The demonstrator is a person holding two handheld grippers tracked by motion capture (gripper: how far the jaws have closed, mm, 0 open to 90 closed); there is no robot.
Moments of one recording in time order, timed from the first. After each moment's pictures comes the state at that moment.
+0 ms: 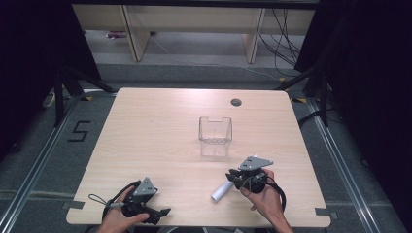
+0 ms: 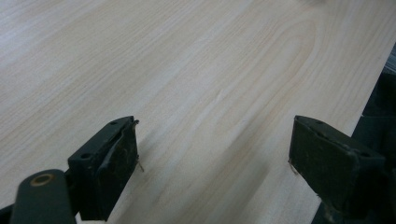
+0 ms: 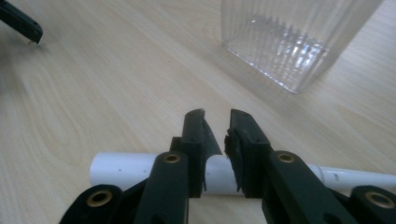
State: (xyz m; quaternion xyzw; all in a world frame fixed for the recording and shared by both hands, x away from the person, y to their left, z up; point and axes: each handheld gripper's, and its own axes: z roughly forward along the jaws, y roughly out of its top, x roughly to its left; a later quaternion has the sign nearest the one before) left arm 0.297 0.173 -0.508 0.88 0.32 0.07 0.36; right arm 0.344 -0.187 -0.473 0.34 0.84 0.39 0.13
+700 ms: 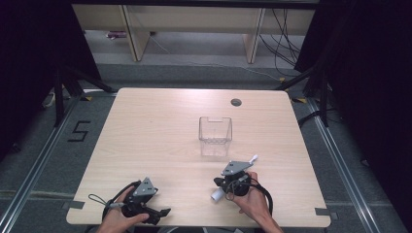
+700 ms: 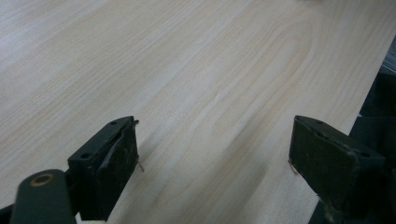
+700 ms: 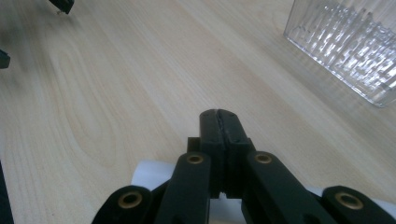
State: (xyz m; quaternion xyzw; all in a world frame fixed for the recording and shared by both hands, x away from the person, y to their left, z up) left arm 0.296 0.173 -0.508 0.88 0.31 0.07 0.36; right arm 0.343 -0.148 -0.487 0.30 0.88 0.36 0.10
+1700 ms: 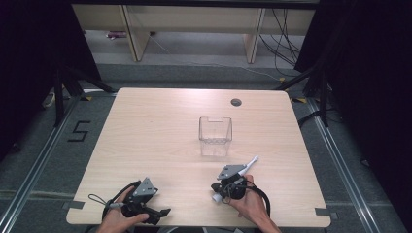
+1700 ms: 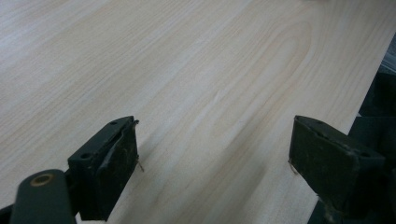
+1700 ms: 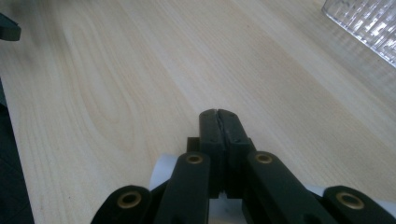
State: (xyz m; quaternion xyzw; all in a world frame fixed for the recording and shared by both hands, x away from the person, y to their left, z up) left arm 0.296 0.173 -0.507 0.87 0.31 0.07 0.36; right arm 0.340 -0.141 -0.496 0.28 0.89 0.34 0.08
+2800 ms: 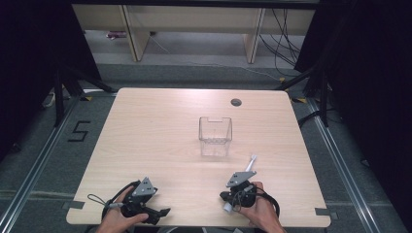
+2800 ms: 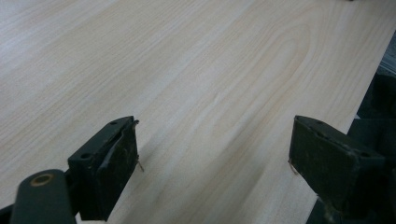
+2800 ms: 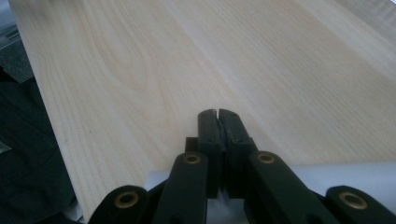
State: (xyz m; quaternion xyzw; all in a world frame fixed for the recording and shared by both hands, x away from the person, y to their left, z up) left arm 0.295 0.173 -0.506 0.87 0.32 0.07 0.37; right arm 0.320 -0.166 -0.495 0.30 0.90 0.31 0.04
